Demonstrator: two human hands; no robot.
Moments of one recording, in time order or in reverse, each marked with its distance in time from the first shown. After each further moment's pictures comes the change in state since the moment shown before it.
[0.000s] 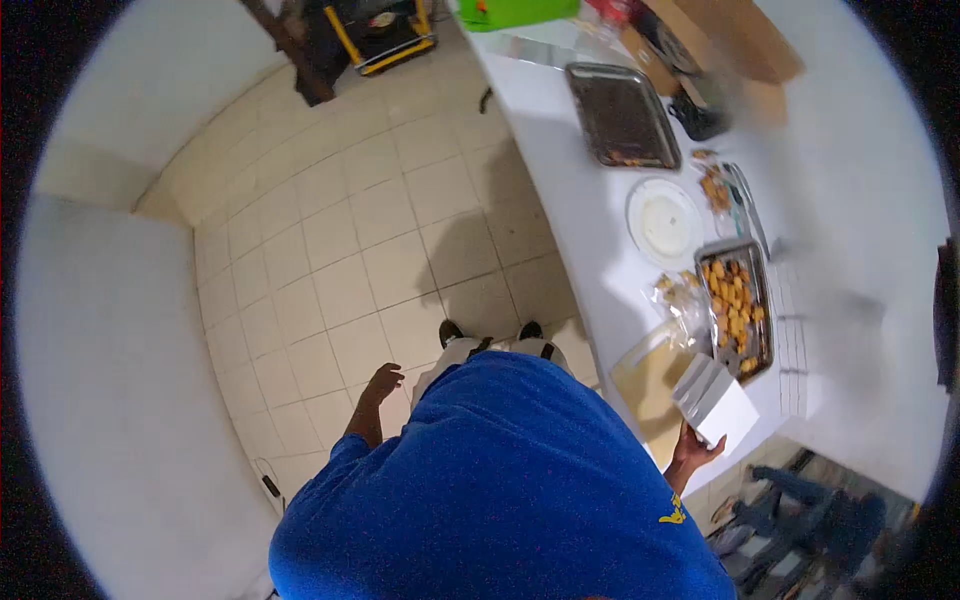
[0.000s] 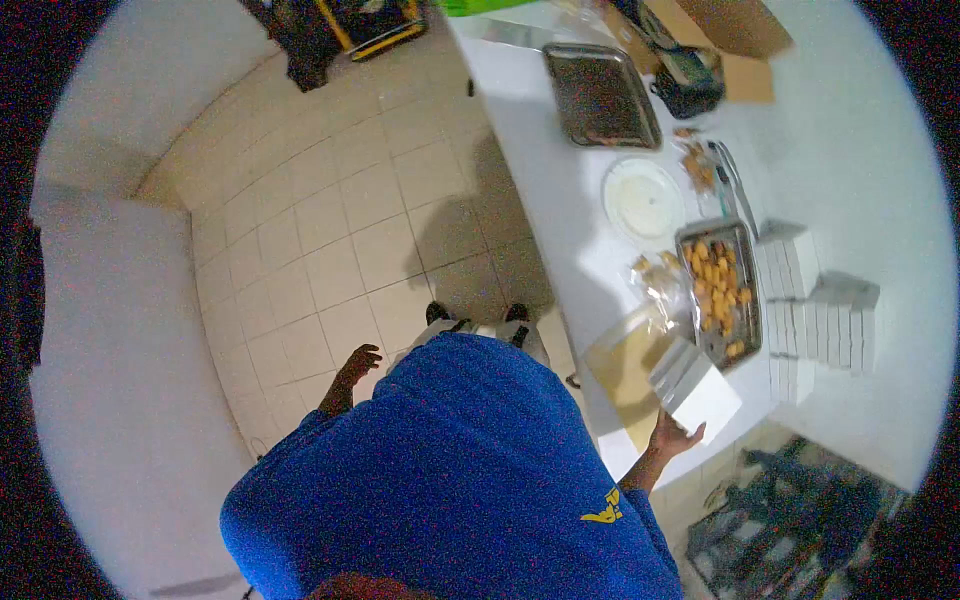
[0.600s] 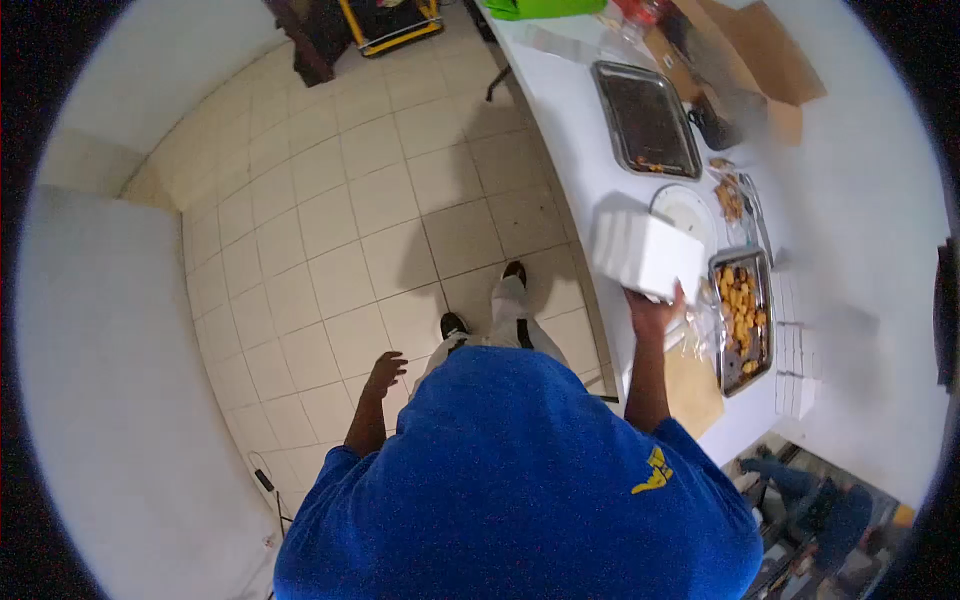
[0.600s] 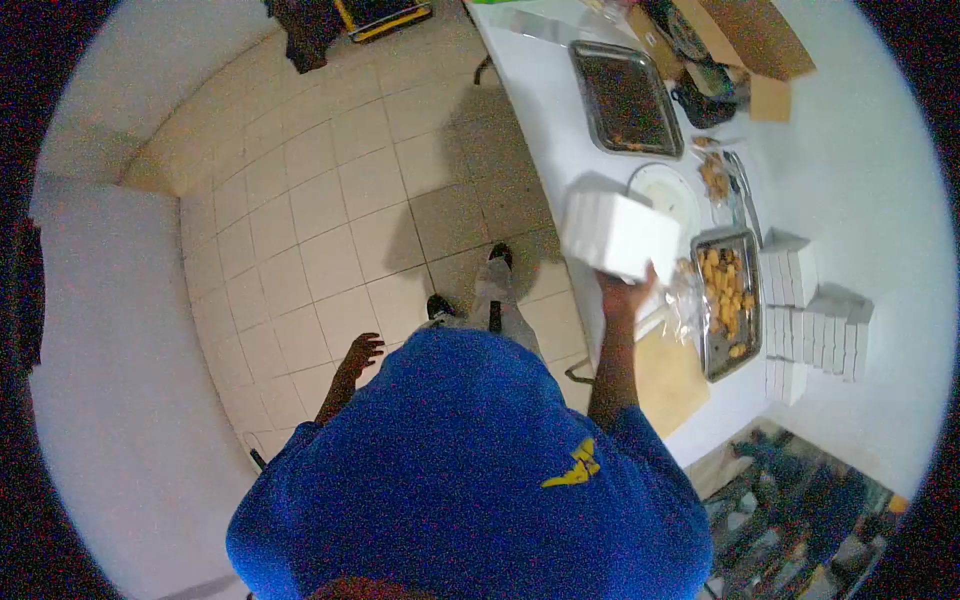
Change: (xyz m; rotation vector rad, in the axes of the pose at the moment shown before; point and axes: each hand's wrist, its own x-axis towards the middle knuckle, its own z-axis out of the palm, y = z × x) left_hand 0.005 0.045 -0.015 -0.050 0.299 -0.482; right_hand 0.061 0.259 0.188 -0.213 -0.232 0.390
